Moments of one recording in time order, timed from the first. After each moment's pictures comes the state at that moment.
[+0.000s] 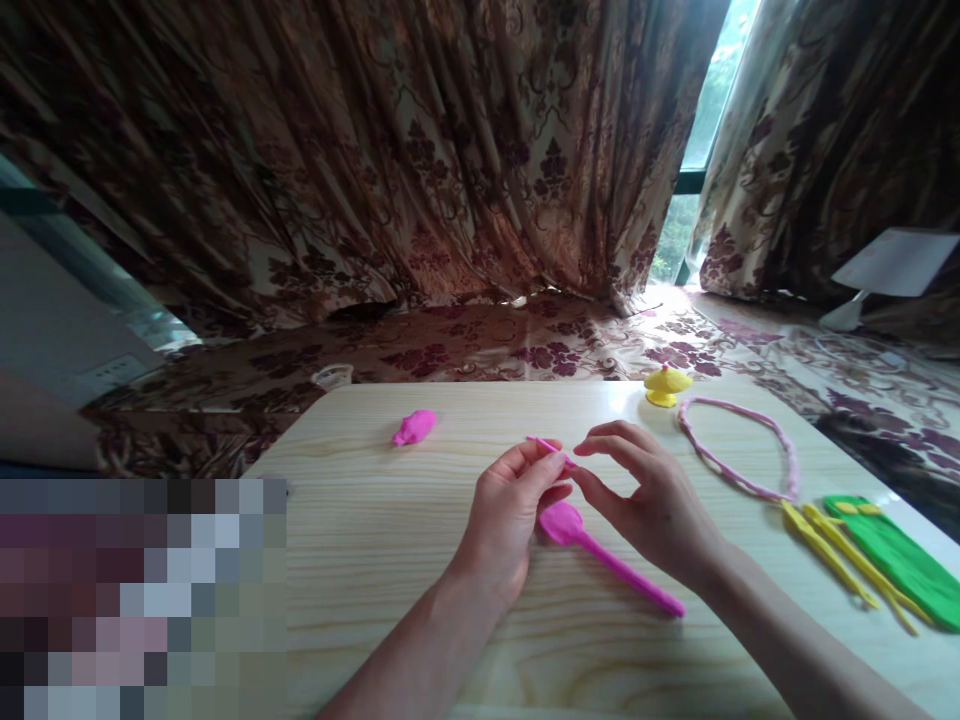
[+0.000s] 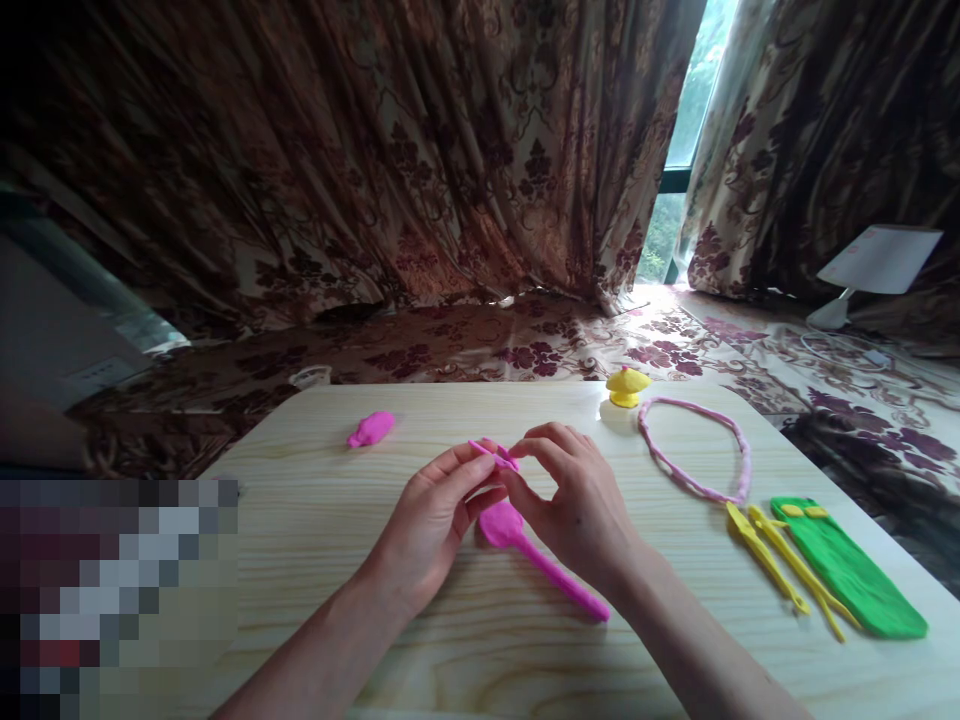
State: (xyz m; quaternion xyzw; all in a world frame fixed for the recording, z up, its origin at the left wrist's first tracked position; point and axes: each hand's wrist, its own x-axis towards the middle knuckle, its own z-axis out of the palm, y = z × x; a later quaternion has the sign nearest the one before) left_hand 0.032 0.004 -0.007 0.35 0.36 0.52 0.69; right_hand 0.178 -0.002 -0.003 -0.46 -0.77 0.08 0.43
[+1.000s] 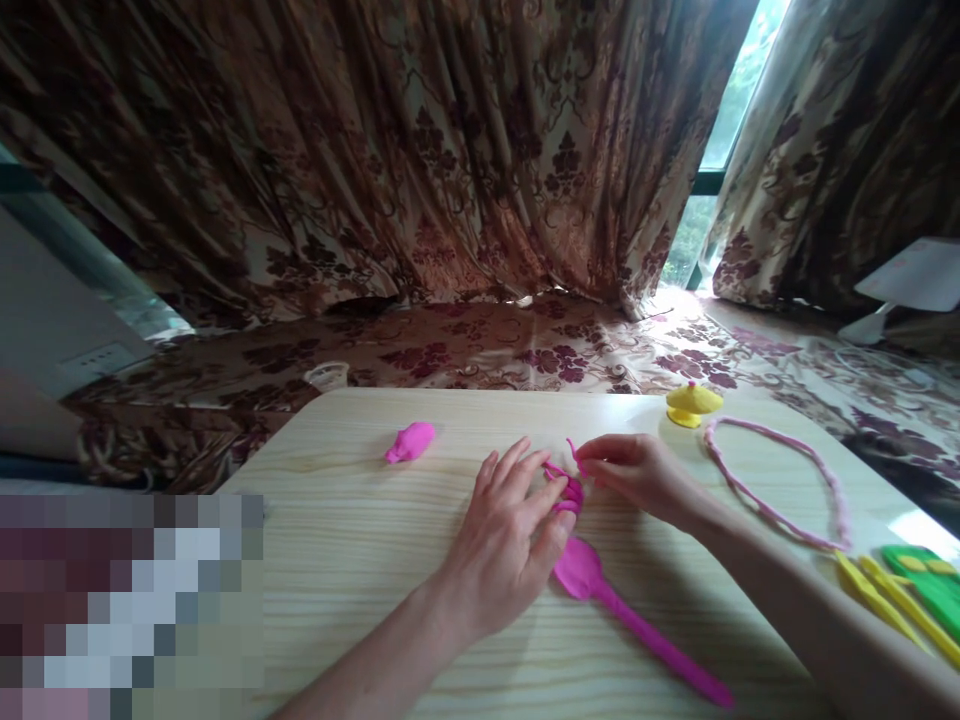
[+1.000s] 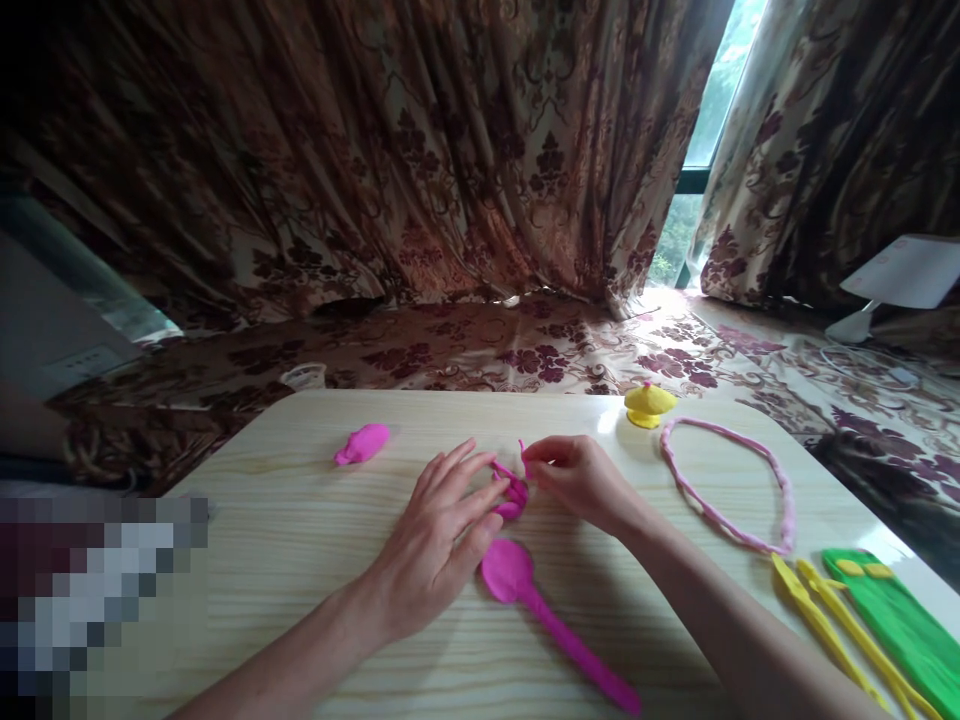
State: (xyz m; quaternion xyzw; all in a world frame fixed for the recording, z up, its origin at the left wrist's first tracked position) left_hand -0.008 0.036 -0.028 0.86 0.42 0.25 0.13; right_hand 0.193 0.079 -0.036 -0.53 -0.68 0.37 0.35
